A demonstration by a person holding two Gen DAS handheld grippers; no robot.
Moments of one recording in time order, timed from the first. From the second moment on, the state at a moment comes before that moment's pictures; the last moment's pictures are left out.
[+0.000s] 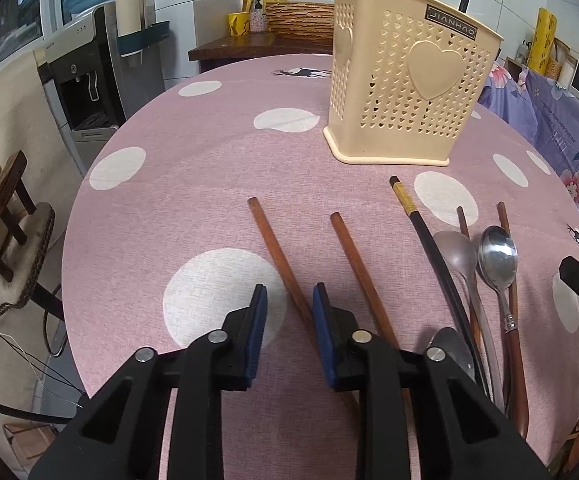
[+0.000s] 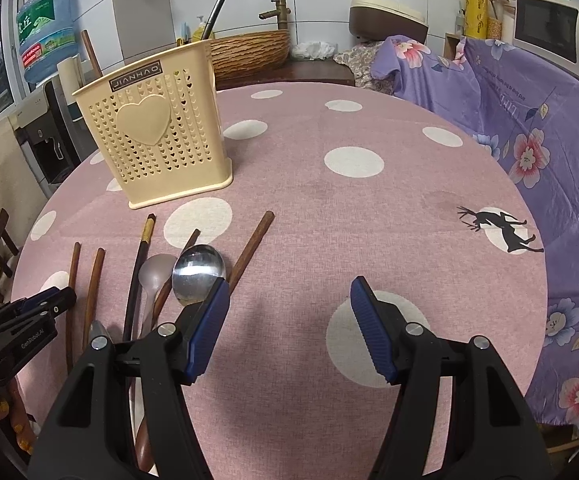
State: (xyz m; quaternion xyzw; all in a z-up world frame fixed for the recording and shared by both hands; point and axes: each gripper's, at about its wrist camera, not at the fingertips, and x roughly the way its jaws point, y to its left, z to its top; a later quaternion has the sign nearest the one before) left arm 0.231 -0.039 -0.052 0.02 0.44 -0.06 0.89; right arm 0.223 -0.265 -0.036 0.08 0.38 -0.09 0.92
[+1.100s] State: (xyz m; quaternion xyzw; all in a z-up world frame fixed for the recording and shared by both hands) left arm 0.264 -0.018 -0.052 0.01 0.45 -0.07 0.89; right arm 0.321 -0.207 -0.023 0.10 0.44 0.08 0.89
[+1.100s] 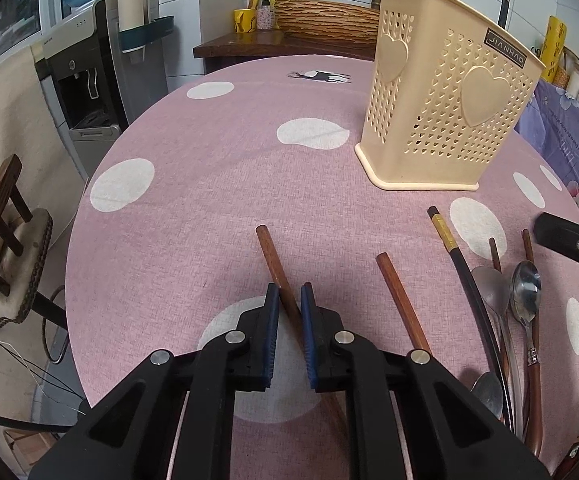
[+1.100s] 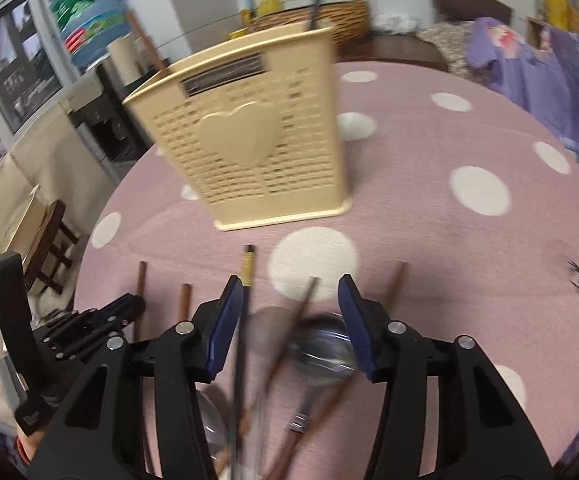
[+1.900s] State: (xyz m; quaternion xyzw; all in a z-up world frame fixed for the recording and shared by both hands) left arm 0.267 -0.018 -0.053 0.01 0.44 -0.07 0.89; right arm 0.362 -0.137 -0.068 -0.04 0.48 0.07 0.88
